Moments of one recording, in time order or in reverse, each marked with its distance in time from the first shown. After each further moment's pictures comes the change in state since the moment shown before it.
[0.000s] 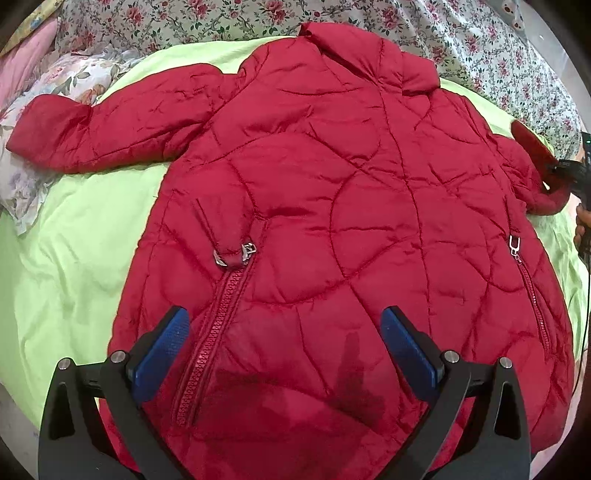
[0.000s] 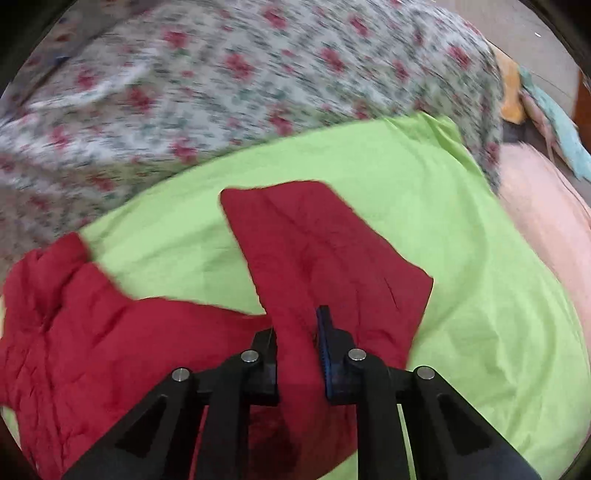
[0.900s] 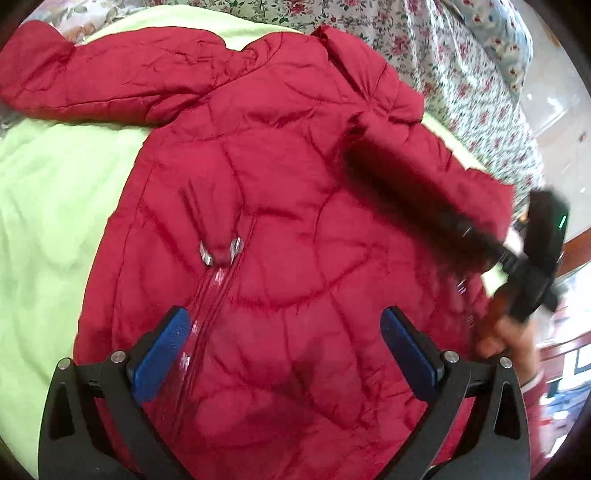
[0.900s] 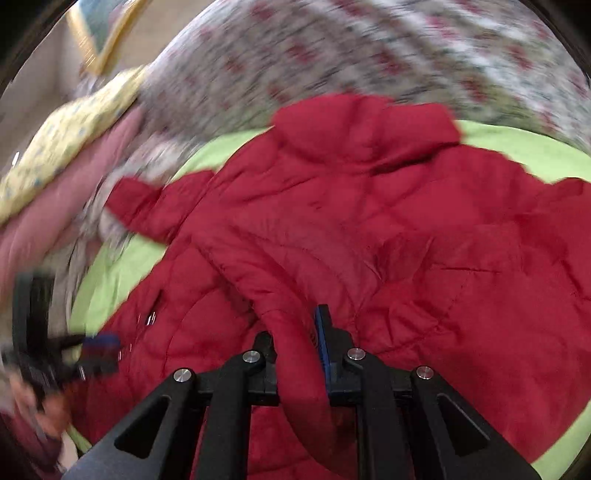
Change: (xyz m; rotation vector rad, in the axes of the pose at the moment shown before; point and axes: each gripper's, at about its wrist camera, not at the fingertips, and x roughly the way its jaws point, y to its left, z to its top) left arm 0.008 0.050 0.014 -0.180 0.072 -0.346; right arm -0.077 0.238 -0.158 -0.536 0.133 0.695
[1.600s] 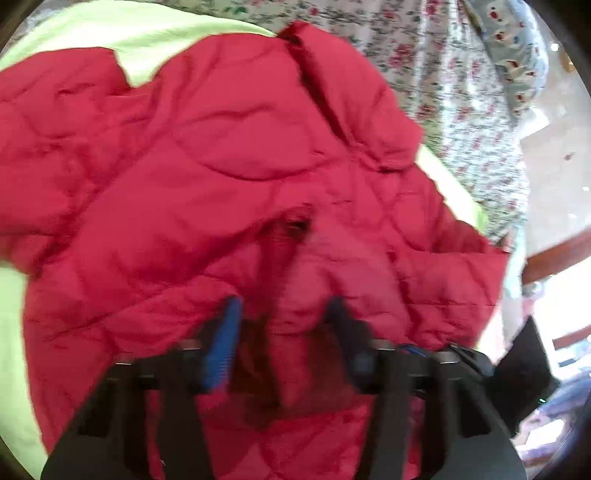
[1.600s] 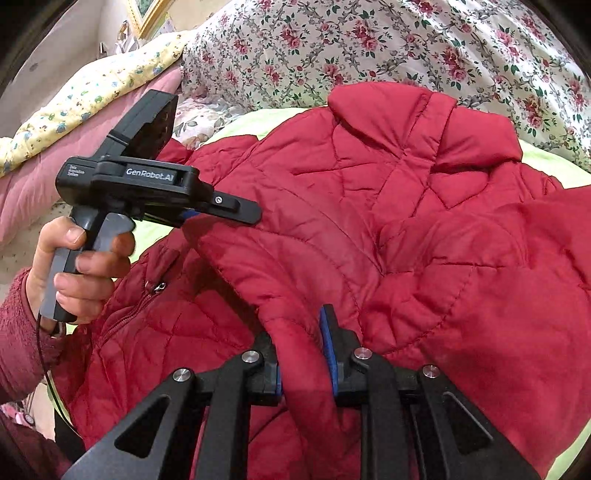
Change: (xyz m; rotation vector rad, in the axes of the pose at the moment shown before) left arm 0.083 -0.028 0.116 0.027 0.081 -0.144; right arm 0.020 0.025 -0.006 -0.117 0.028 0.035
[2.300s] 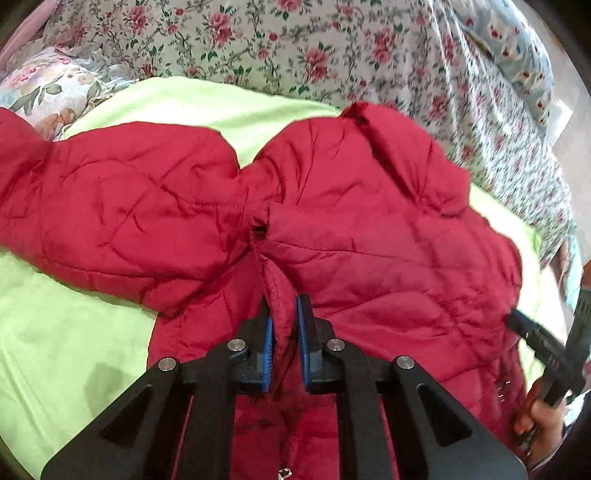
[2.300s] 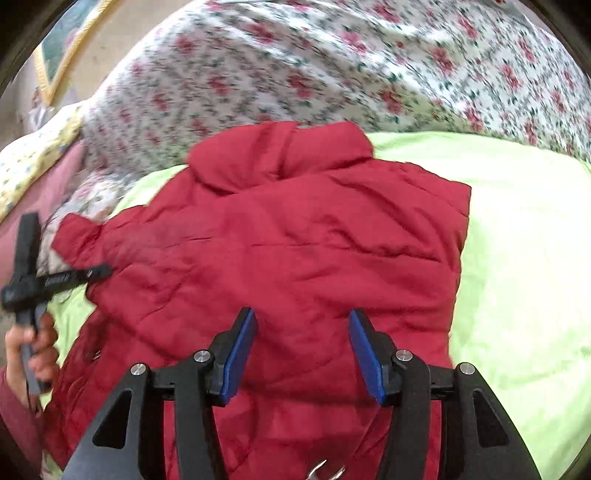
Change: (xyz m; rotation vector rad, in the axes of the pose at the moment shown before) left arm -0.032 0.031 -0.005 0.063 -0.261 0.336; right arm -0.047 -0.081 0.002 0.288 -0.107 -0.281
